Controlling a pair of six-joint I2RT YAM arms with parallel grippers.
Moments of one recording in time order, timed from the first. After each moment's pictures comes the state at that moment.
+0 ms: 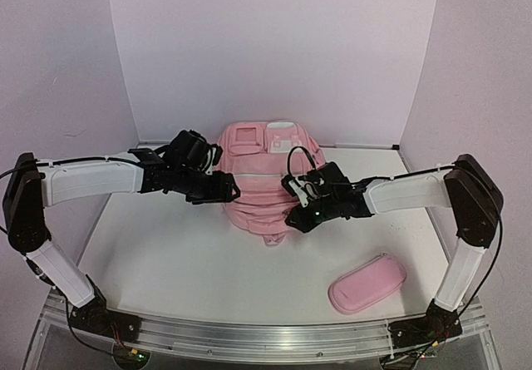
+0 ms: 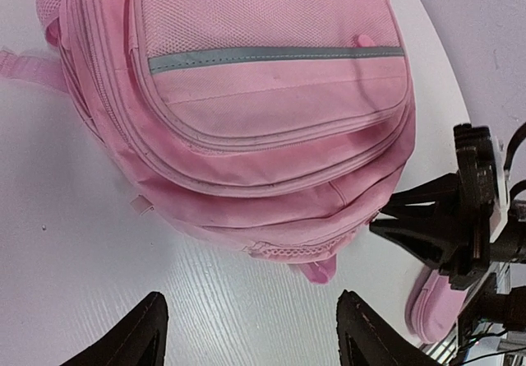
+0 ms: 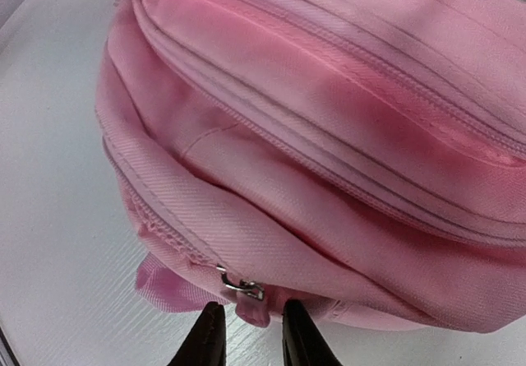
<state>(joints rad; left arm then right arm) -0.77 1.58 1.16 -0.37 0.05 -0.61 0.76 1.82 1.09 -0.12 -0.15 0.07</state>
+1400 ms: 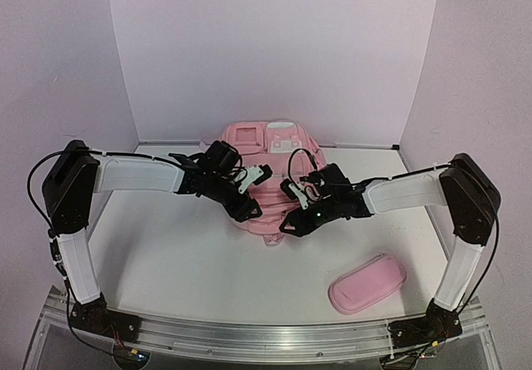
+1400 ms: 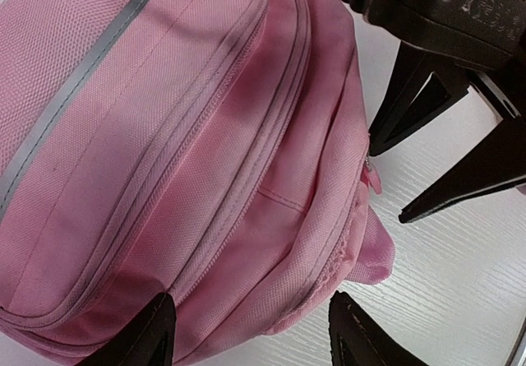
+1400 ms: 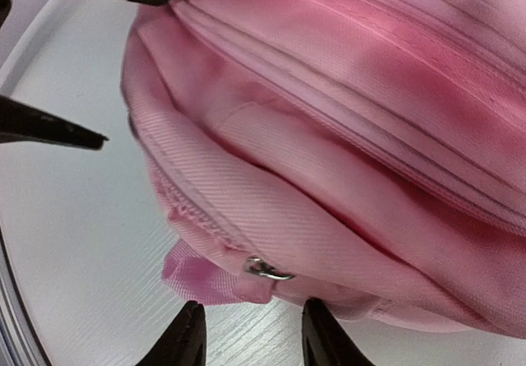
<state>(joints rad) -0.80 1.87 1.32 -0.29 0.21 0.18 0.73 1.84 1.08 -0.11 -0.30 0.11</state>
